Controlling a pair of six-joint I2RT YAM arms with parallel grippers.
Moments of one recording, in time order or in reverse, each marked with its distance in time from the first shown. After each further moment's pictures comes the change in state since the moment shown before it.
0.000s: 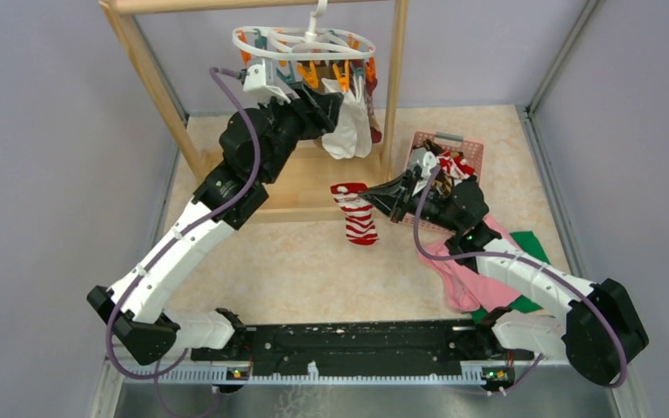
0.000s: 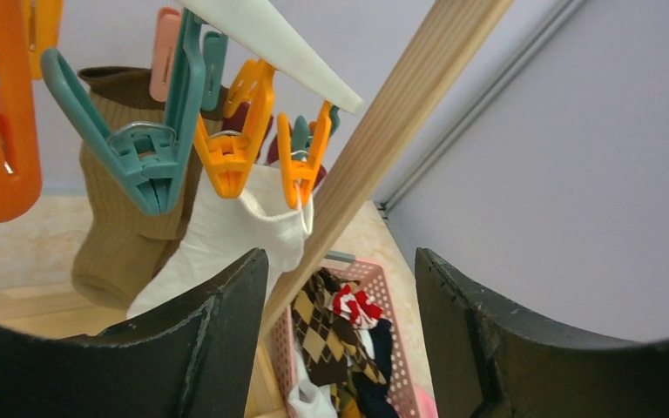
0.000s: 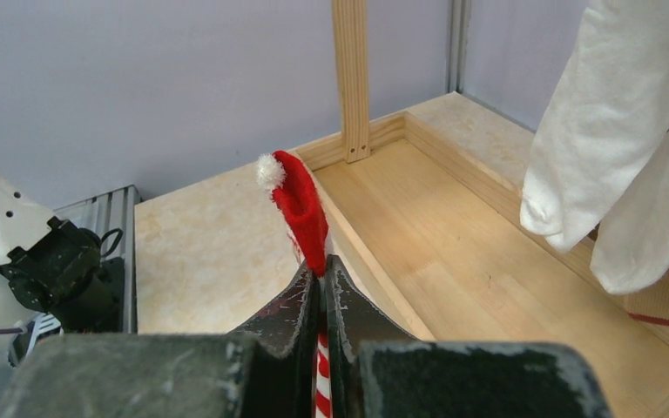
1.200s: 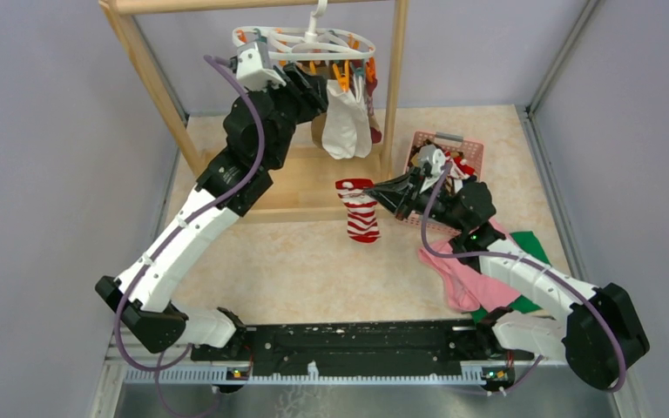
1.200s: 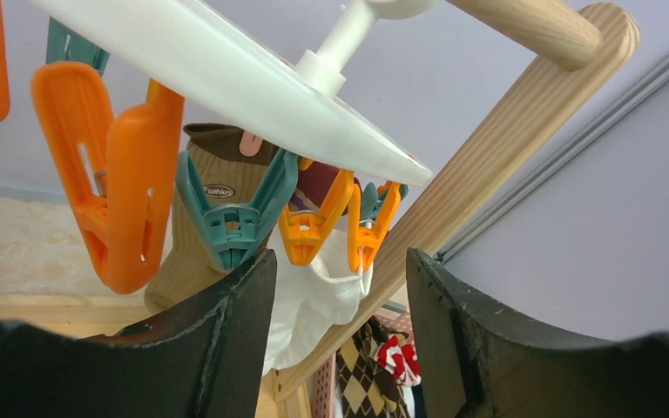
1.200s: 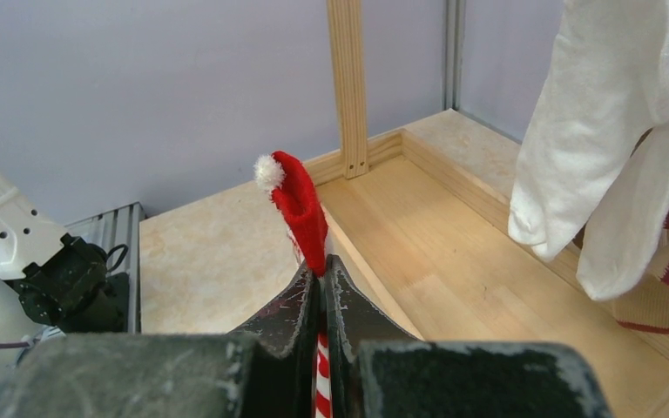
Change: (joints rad) left arm -0.005 0.096 0.143 -0.059 -0.228 0.054; right arm -0.043 -0.018 -0.010 0.050 -0.027 0.049
